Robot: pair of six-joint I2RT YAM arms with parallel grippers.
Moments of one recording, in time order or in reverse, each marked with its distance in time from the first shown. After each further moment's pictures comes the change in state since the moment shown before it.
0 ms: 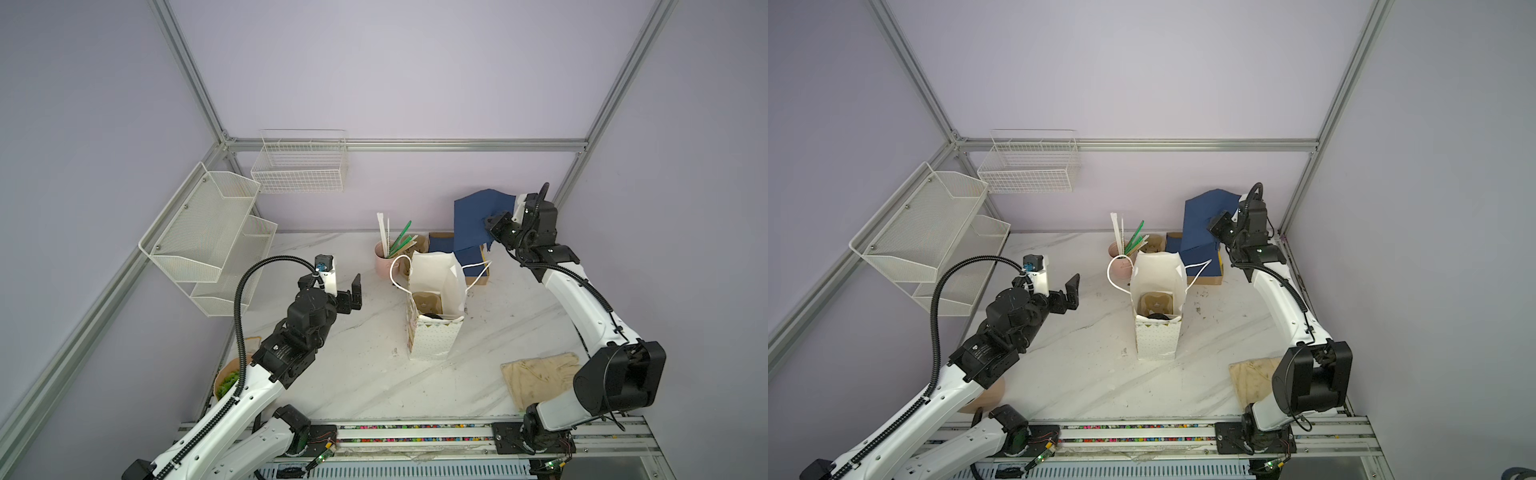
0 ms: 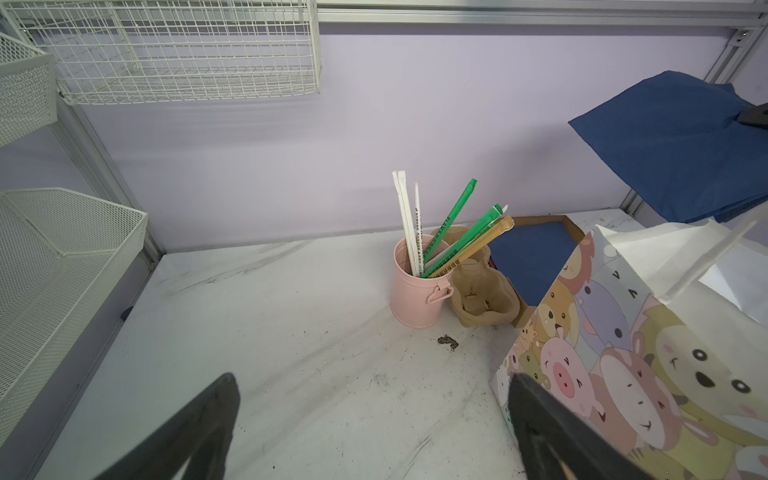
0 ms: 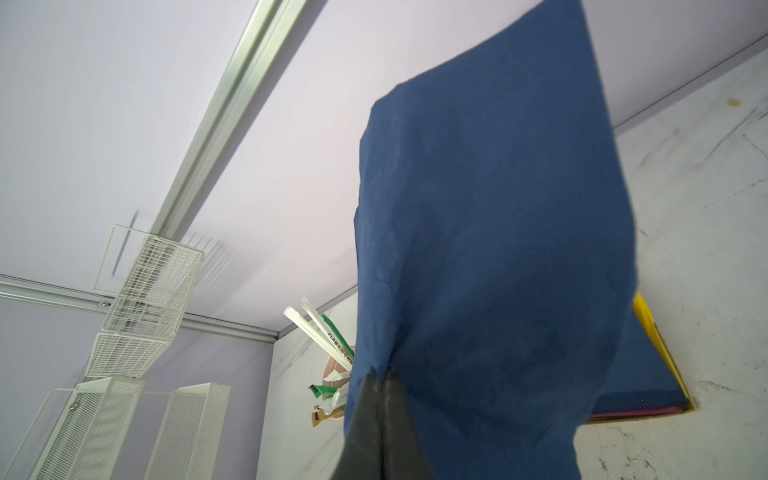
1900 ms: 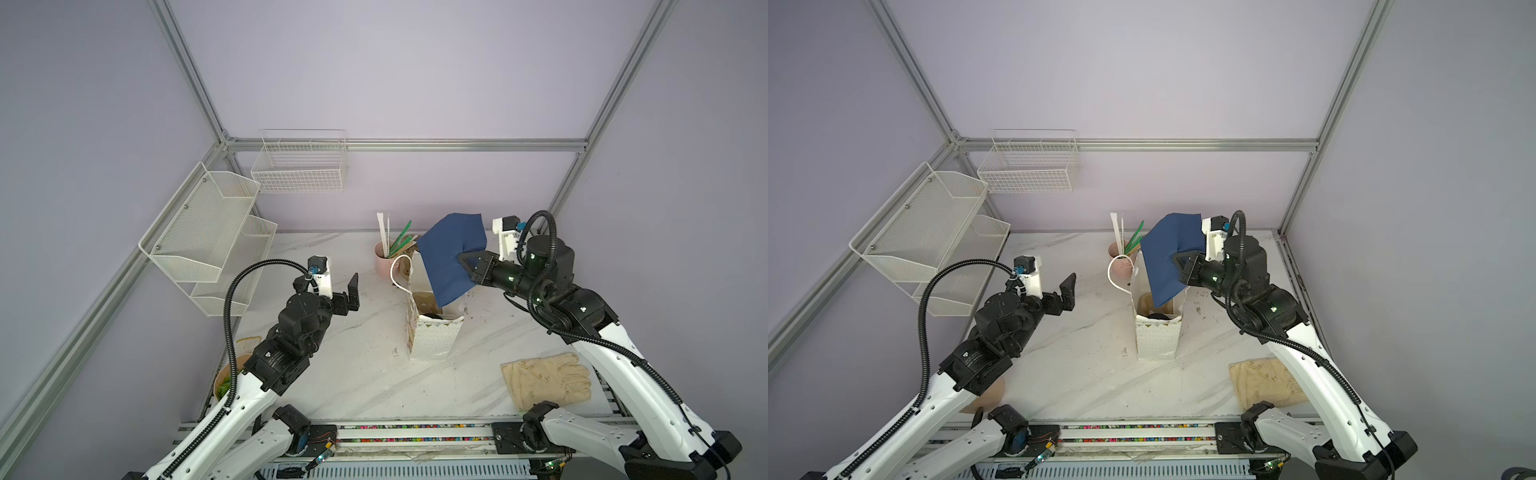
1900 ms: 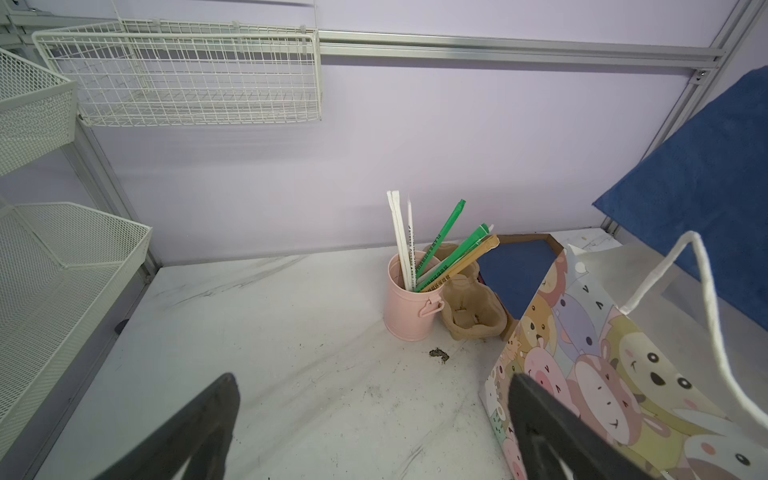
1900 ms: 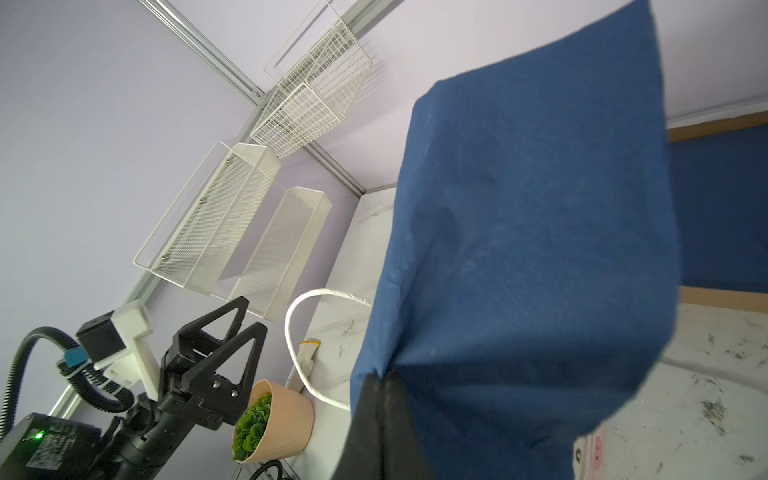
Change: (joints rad) left arm -0.008 -0.056 0.000 -0.002 0.007 -0.003; right arm 0.407 -0.419 -0.127 -0.289 0.000 -0.155
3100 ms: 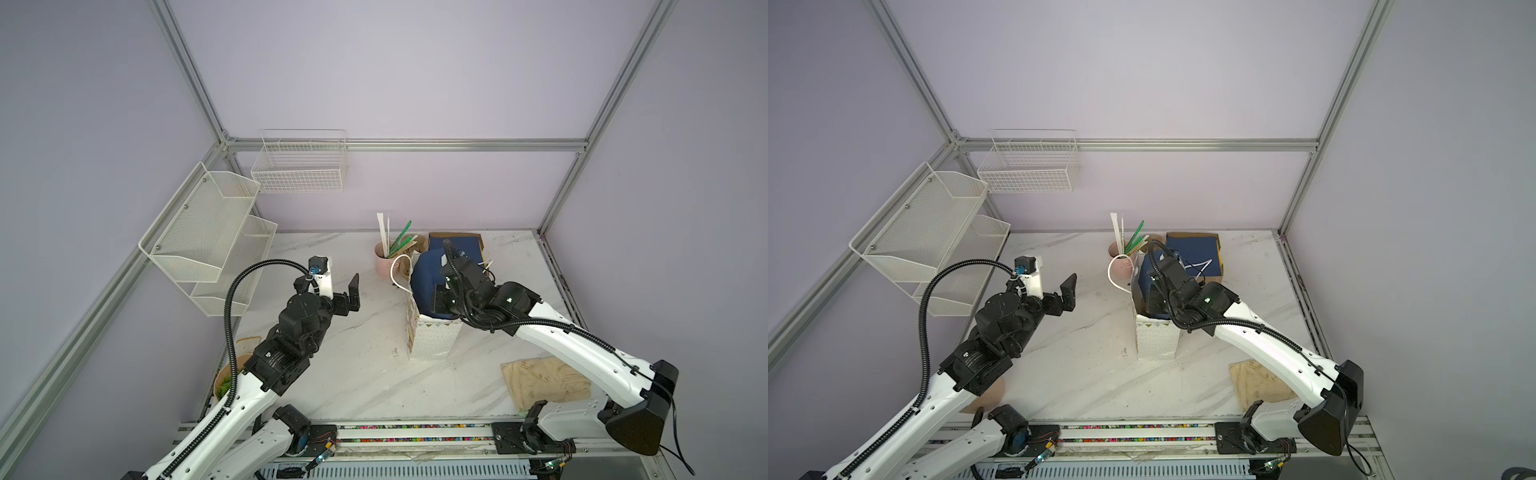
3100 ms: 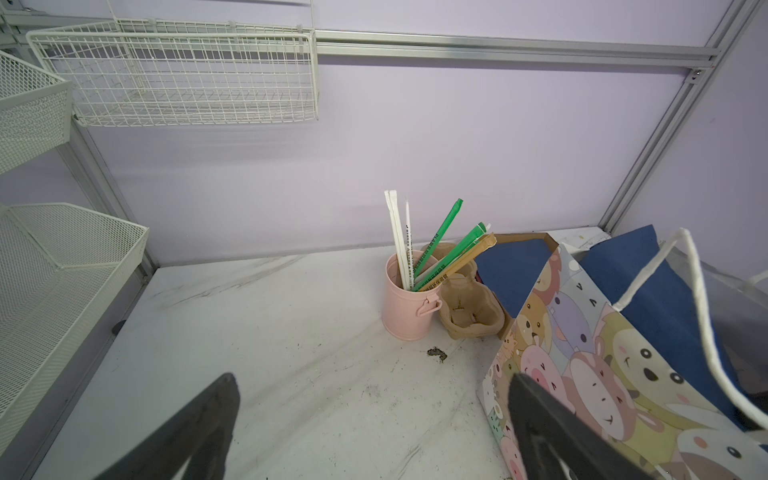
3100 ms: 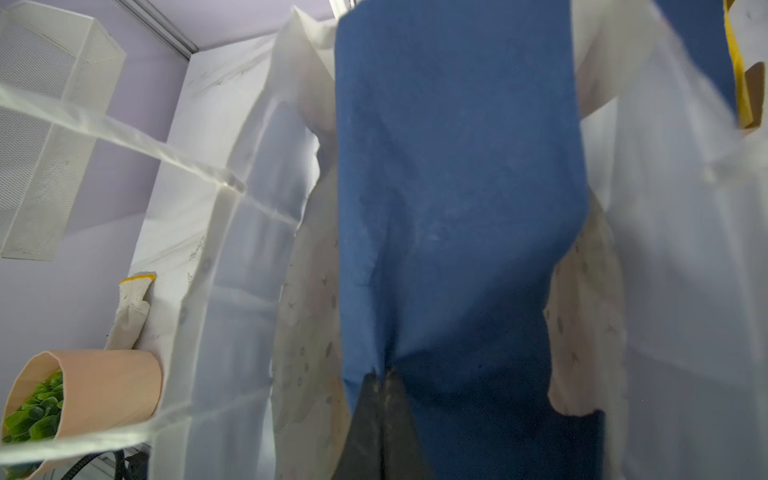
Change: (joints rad) left arm -0.008 0.000 0.000 0.000 0.000 0.000; right arm 0.305 0.270 0.031 -0.255 0.404 0.061
